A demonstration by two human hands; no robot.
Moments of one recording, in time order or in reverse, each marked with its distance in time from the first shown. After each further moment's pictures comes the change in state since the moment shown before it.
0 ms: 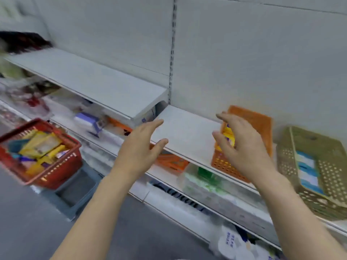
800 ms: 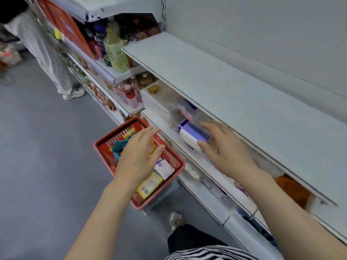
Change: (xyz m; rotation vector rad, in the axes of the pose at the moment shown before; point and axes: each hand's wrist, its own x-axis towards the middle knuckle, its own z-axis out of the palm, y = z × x) left_hand 0.063 -0.464 -0.242 0.205 0.040 -0.432; right_hand 0.284 -0.318 0.420 0.167 -0.471 -0.183
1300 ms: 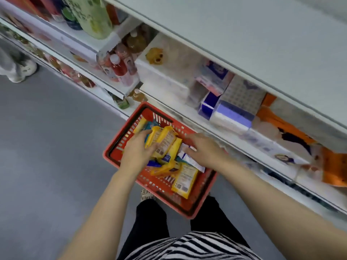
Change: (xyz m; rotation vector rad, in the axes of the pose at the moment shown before) left_hand 0.150 -0.250 0.044 -0.041 -0.477 -0.195; right_hand 0.160 -0.053 0.239 0.113 -0.502 0.474
